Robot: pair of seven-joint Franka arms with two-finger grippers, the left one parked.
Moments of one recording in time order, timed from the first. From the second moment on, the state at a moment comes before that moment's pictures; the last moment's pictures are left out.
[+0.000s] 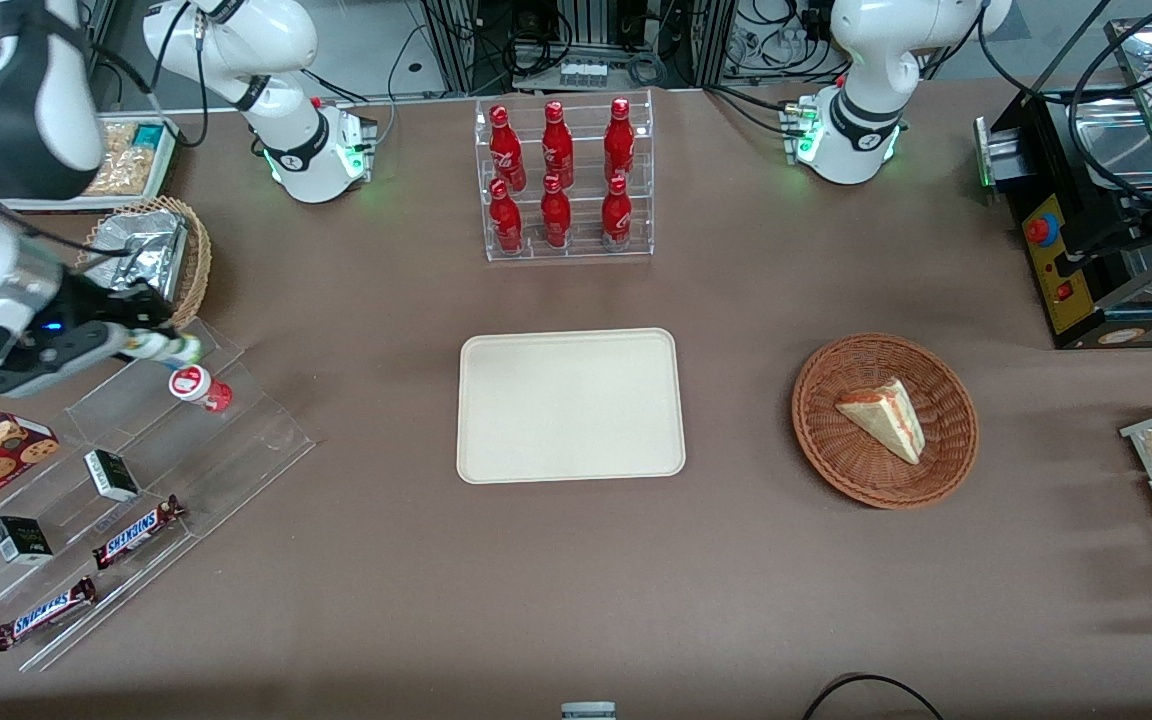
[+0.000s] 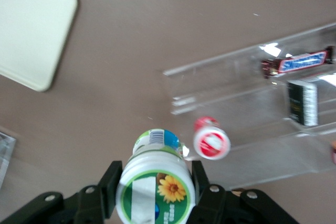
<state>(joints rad) 0.04 -0.05 0.00 -1.86 0.04 1.74 -0.38</state>
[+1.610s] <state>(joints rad) 0.76 0.51 0.00 -1.75 0.07 2.32 0.63</state>
